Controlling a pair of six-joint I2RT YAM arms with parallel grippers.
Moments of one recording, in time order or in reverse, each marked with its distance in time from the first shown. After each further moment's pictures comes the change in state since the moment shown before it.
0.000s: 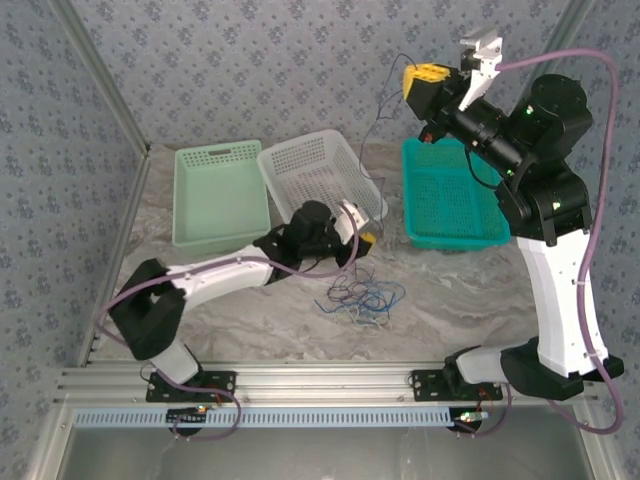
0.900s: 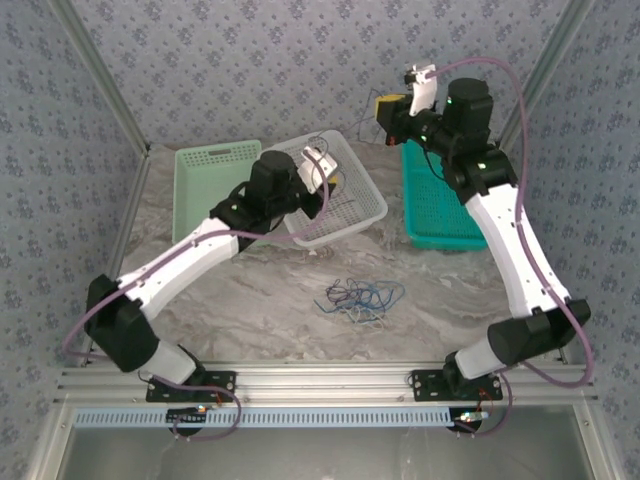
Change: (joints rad) left arm 0.214 -0.056 0.240 -0.299 -0.212 0.225; right arm -0.047 0.182 -0.289 0.171 -0.005 0.029
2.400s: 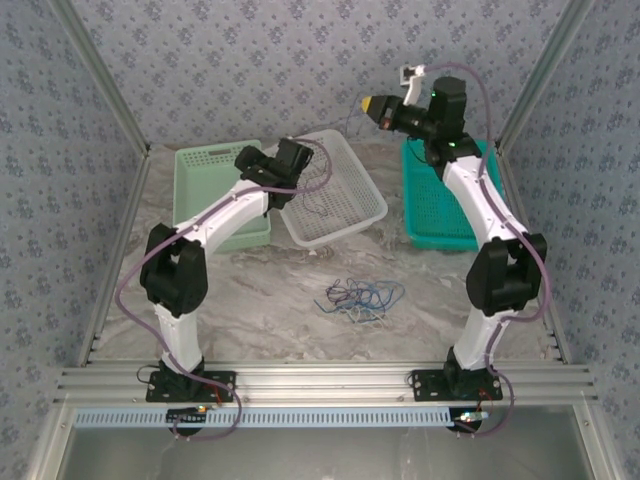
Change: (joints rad) left arm 0.109 0.386 0.306 -0.412 -0.927 0.064; right arm -0.125 0.290 -0.008 0.380 -0.334 0.492
